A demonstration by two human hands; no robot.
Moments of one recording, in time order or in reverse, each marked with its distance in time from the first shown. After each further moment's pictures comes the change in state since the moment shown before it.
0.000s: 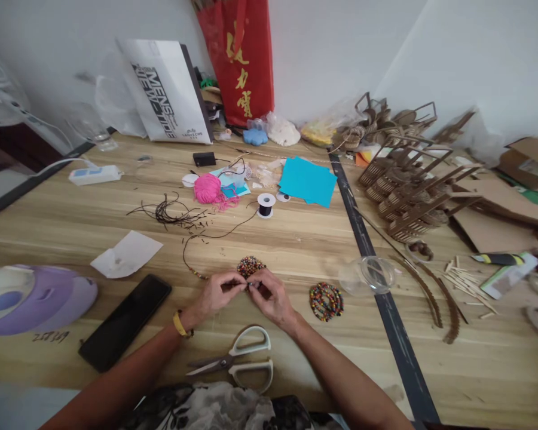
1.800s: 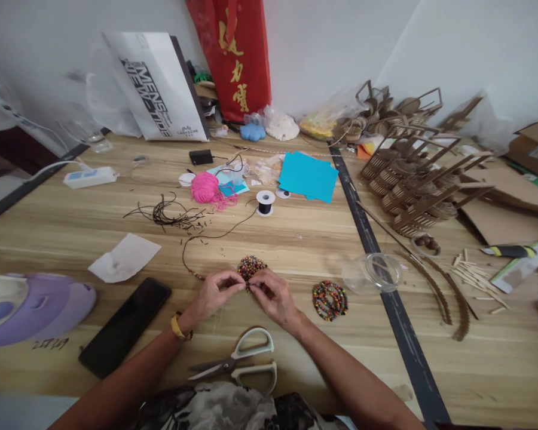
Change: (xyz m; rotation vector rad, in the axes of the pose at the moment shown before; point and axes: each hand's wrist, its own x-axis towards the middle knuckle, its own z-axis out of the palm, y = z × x) left_hand 0.002 0.006 -0.008 -0.183 -0.031 -0.148; right_hand 0.004 -0.006 -0.002 0.010 0.044 -0.041
